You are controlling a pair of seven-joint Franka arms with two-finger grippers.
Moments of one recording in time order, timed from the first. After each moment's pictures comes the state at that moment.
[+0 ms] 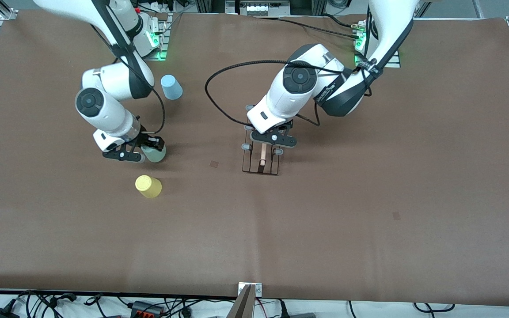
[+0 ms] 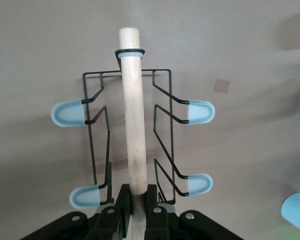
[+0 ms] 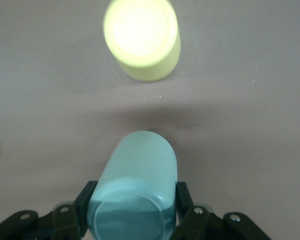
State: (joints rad) left arm -0.25 0.53 -0.55 -1.58 0.03 2.08 -0.67; right arm 0.21 0.21 0.06 -2.20 0.05 2.41 0.36
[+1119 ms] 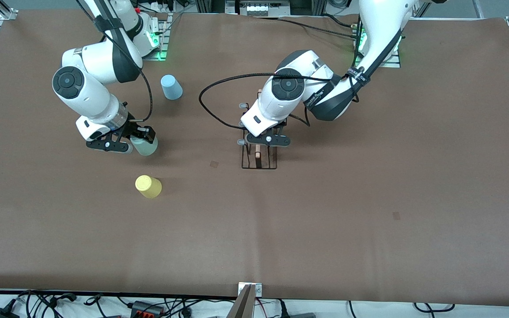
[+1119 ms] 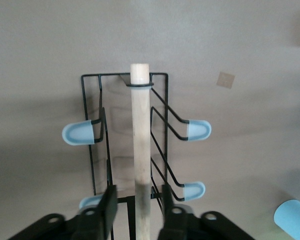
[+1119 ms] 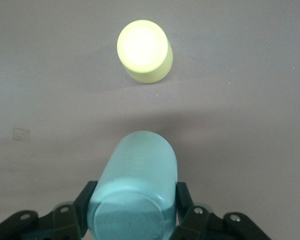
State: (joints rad) left arm -0.28 0.58 -0.55 -1.56 0.03 2.07 -0.76; right arm 0.21 0.11 0.05 -2.20 0.05 2.30 0.36
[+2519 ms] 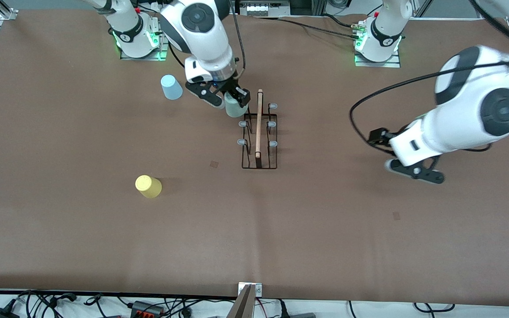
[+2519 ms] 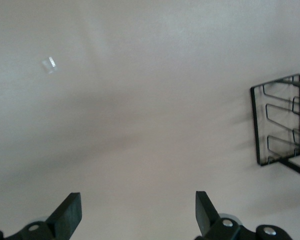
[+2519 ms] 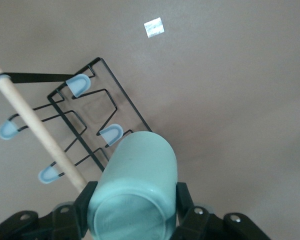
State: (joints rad) left arm 0.24 0.38 -0.54 -1.40 0.08 1.55 -0.02; right arm 0.42 0.22 0.42 -1.94 0.01 2.21 1.42
